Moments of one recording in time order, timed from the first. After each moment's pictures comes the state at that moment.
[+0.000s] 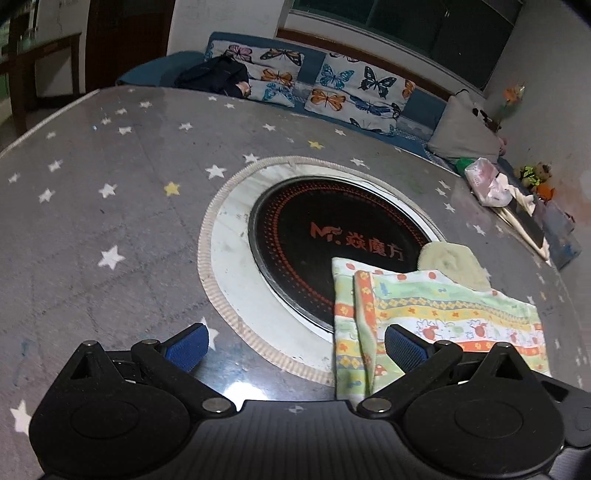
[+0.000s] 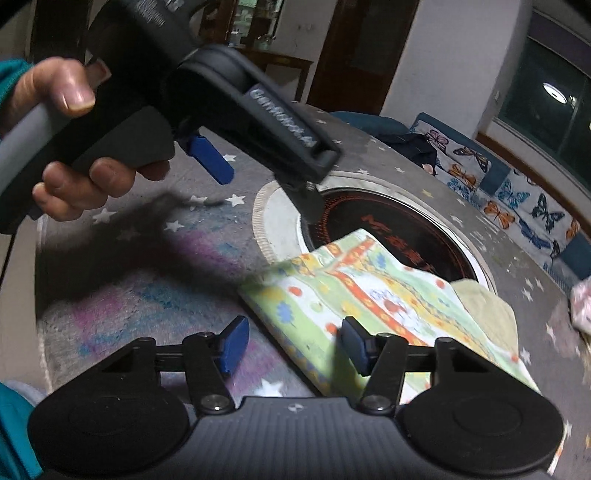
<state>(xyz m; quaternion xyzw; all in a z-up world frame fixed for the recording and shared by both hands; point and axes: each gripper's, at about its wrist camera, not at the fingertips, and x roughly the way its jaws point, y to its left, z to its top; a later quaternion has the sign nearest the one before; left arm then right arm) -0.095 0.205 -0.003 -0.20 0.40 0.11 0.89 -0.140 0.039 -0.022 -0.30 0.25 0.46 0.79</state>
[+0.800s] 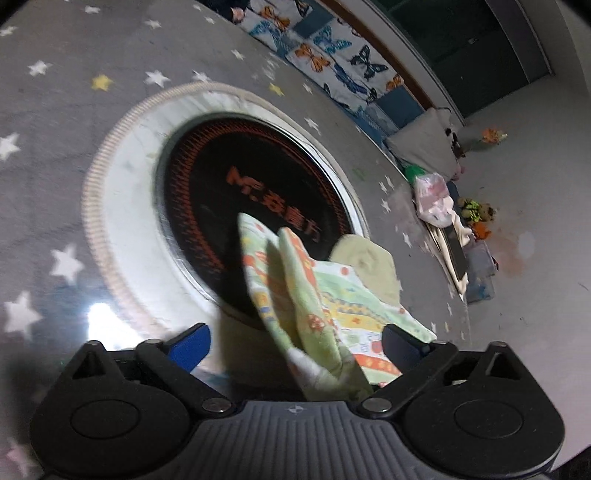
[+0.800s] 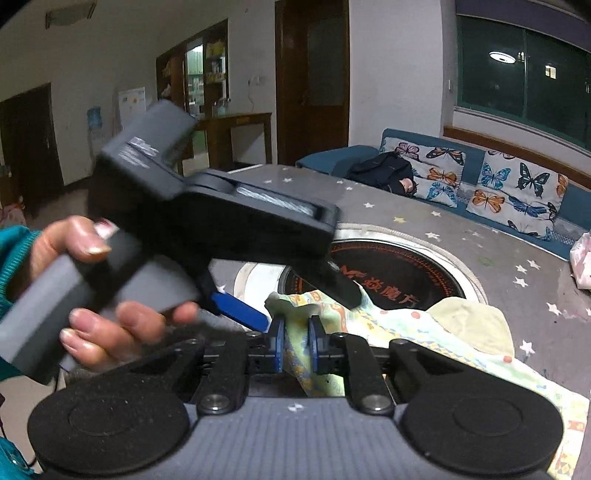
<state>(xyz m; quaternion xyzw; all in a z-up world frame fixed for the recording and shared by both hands) -0.054 0.197 -0.023 -0.41 0.42 0.01 0.81 -0.107 0.006 0.024 -0.13 0.26 0.47 0.83</state>
